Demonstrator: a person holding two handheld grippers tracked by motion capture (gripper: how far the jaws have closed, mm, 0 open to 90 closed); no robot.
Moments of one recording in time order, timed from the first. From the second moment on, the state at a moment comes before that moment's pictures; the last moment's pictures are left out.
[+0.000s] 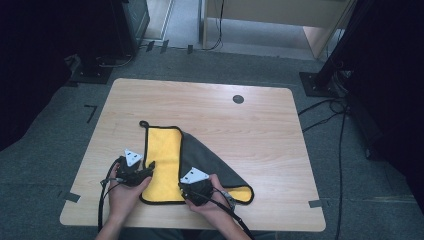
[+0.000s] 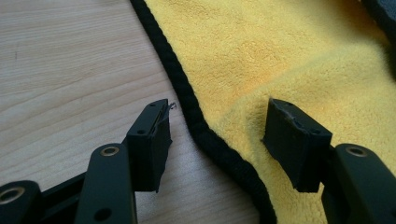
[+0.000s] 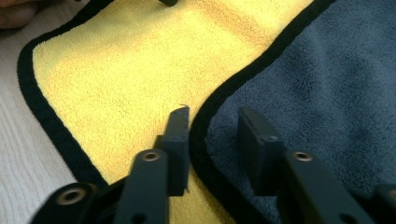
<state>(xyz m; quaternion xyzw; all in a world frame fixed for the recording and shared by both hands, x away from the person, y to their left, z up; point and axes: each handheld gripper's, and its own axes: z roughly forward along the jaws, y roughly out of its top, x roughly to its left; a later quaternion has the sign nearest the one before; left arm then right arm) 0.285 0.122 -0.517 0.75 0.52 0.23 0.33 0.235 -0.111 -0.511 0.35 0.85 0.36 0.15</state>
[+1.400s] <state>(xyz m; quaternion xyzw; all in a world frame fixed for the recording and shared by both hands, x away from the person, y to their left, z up) 0.274 0.129 -0.512 0.78 0.51 0.19 0.32 0.289 -0.286 -0.487 0.52 0.74 0.34 0.25</state>
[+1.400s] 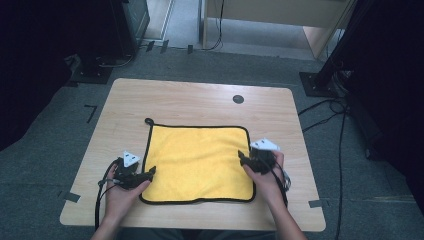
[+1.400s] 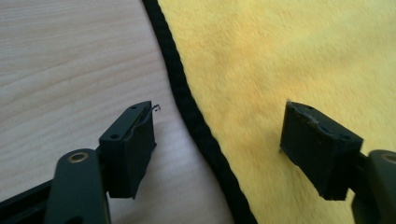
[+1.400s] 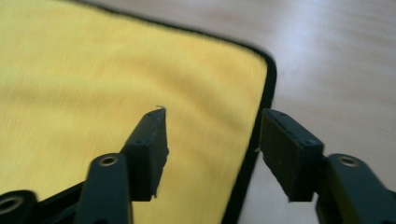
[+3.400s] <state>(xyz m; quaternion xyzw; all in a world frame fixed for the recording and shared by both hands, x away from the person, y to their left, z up) 0.234 0.146 -0.512 0.79 0.48 0.19 0.32 0.411 -0.293 -0.495 0.61 0.68 0.31 0.27</state>
